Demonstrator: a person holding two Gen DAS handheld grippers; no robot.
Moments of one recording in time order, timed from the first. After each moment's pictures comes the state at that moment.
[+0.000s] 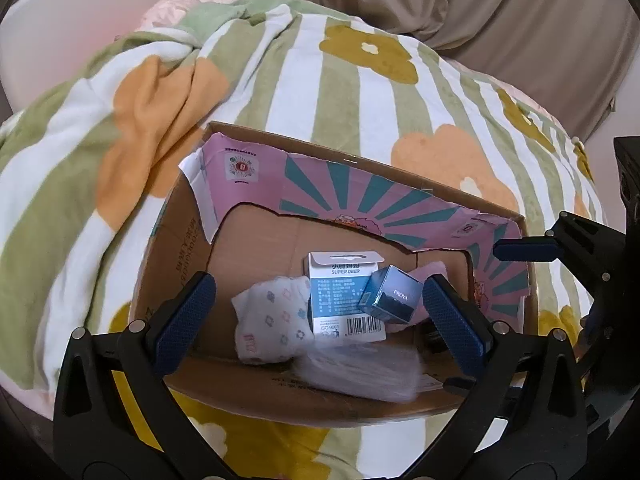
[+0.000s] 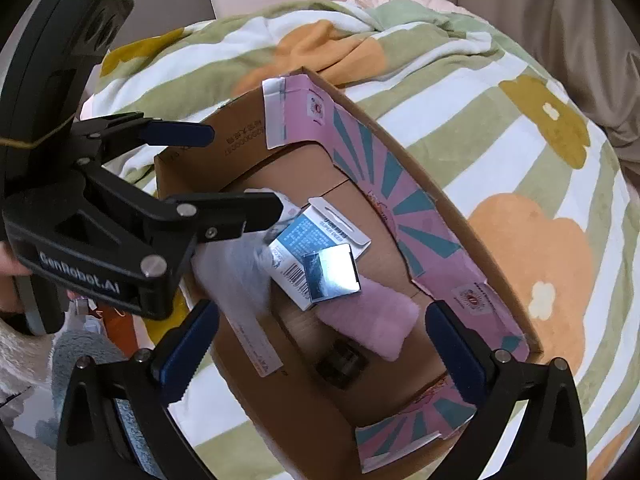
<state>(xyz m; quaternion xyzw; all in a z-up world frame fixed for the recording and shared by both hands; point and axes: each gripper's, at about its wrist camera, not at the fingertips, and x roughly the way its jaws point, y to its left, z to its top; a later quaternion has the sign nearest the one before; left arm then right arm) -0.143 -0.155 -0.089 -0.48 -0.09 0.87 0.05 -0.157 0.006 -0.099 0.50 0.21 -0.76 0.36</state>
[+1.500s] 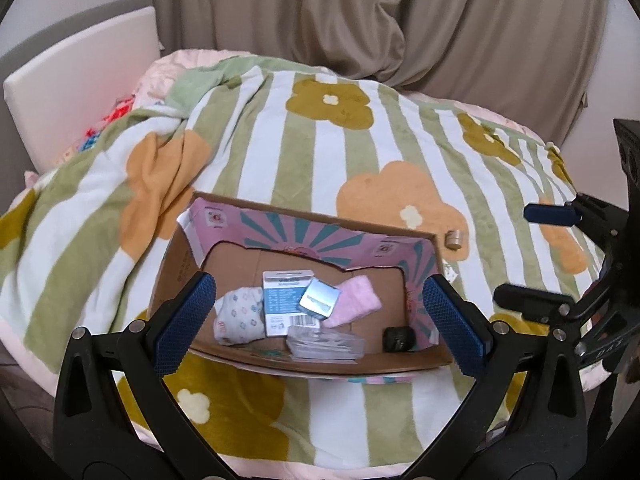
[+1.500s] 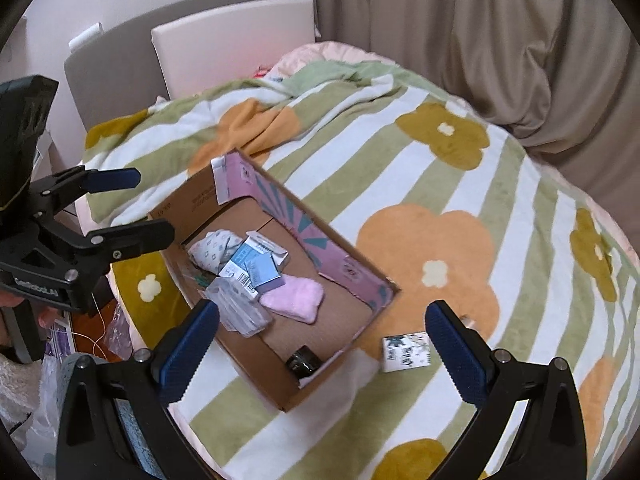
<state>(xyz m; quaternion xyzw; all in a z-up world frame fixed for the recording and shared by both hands) -0.071 -0.092 0.019 -0.41 -0.05 0.91 0.06 -0.117 0.108 0.005 0.42 0.15 -0.85 0.27</state>
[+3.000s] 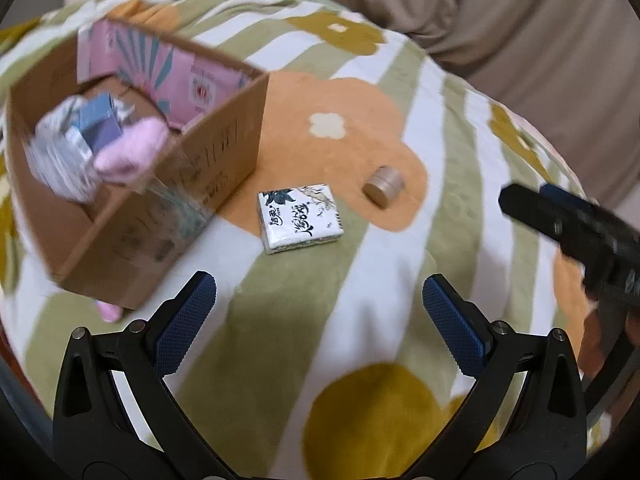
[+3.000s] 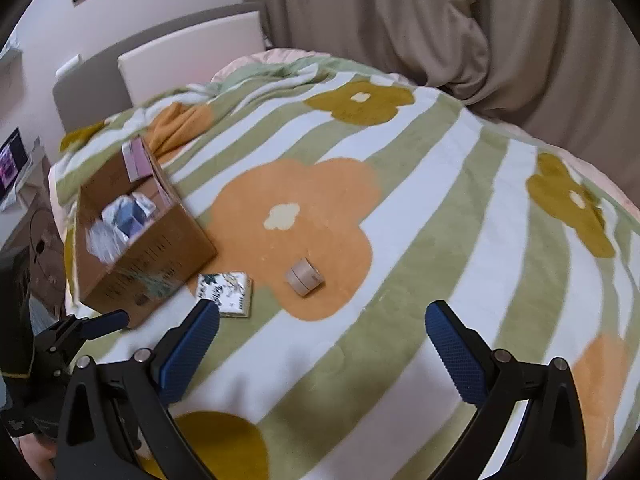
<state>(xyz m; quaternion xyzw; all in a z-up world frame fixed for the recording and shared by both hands) -0.101 0.175 -0.147 -0.43 -0.22 0.87 -0.10 -0.204 0.334 -0.095 0.40 0.12 -0.86 0.30</state>
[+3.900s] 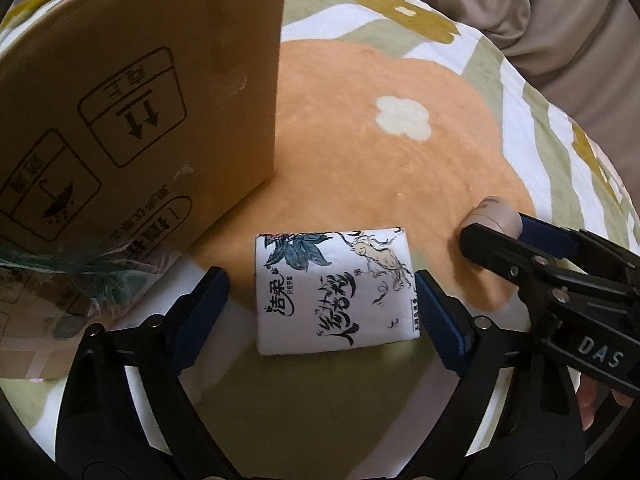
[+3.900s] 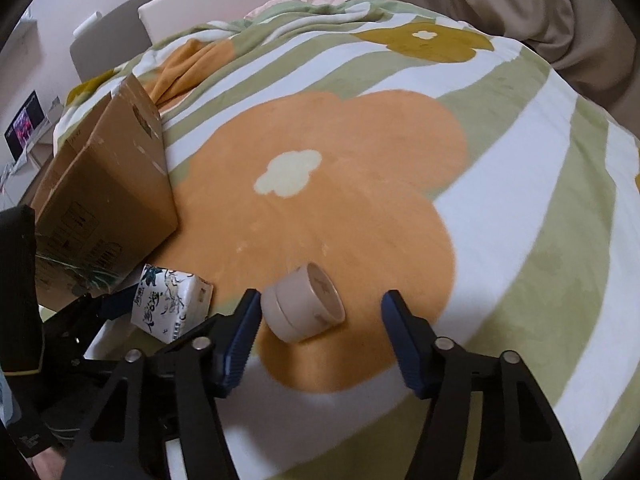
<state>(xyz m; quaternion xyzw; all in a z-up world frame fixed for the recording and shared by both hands) -0.177 0.153 -0.221 -0.43 -0.22 0.85 -0.20 -0.285 0.273 -0.193 0.45 0.15 -0.79 0.38</state>
